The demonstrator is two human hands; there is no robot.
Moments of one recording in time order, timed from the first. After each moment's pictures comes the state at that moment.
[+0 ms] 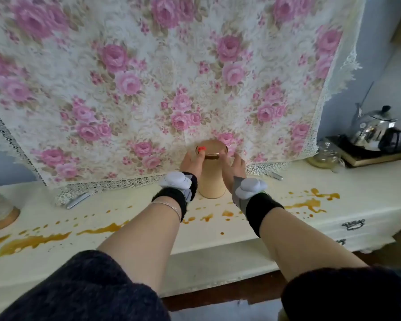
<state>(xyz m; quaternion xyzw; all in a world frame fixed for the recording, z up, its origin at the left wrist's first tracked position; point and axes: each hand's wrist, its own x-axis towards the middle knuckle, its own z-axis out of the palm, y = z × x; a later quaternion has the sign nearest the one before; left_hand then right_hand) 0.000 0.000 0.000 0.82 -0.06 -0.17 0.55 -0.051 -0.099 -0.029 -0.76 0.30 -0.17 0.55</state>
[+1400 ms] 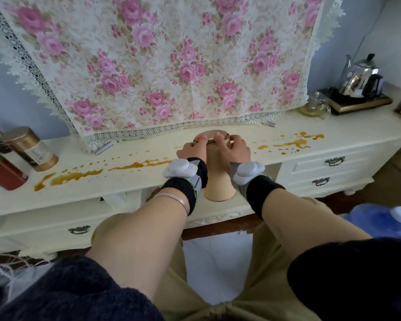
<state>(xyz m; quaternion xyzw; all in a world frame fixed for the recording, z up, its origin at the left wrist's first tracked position) -0.160 0.093 -0.014 0.85 0.06 -0.14 0.50 -0.200 -0.003 -0.046 -0.80 0.33 -0.16 0.48</state>
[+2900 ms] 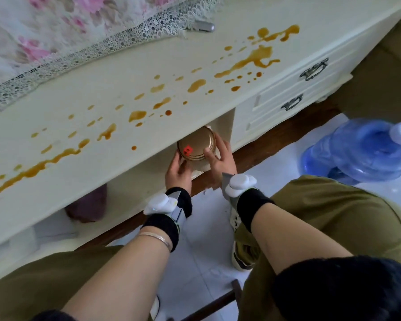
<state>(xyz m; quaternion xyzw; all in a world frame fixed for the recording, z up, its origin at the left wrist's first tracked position) -0.157 -0.047 -0.304 0.77 -0.02 -0.31 0.56 -0.216 -0.147 -0.321 -0.65 0.41 -0.16 0.62</state>
